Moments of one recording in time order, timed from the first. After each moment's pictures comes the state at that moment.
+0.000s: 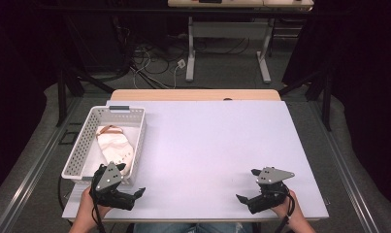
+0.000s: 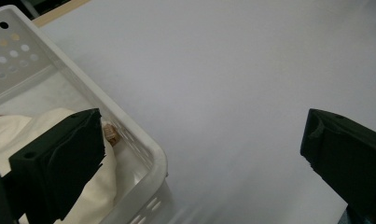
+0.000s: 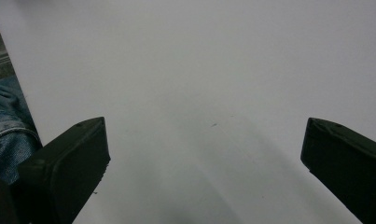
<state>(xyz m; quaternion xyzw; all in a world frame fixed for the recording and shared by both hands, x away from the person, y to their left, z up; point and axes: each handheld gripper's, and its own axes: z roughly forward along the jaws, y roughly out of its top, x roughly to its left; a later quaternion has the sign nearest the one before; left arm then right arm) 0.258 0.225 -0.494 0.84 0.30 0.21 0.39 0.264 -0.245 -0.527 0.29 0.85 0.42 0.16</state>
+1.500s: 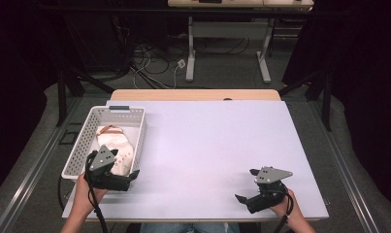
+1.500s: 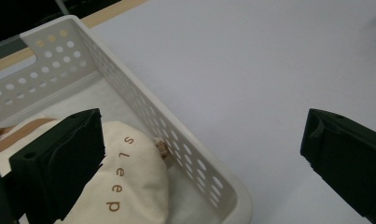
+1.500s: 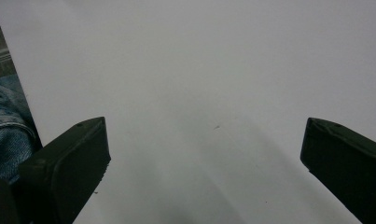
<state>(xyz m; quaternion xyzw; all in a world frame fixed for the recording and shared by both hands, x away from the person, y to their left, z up) 0.295 0.243 -0.475 0.82 0.35 0.22 0.39 0.267 -0.242 -0.528 0.28 0.85 0.42 0.16</state>
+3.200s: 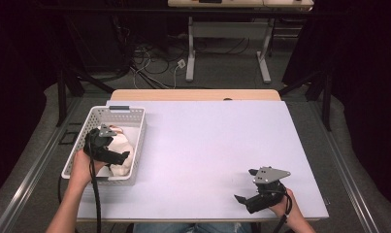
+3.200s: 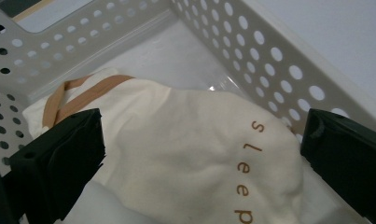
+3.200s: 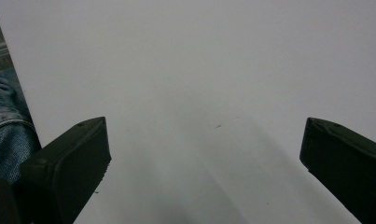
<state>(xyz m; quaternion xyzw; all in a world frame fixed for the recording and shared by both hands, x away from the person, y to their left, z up) 0.380 0.269 -0.487 0.85 0.42 0.22 0.25 0.268 -0.240 -0.529 0.27 0.86 0.41 0.16</state>
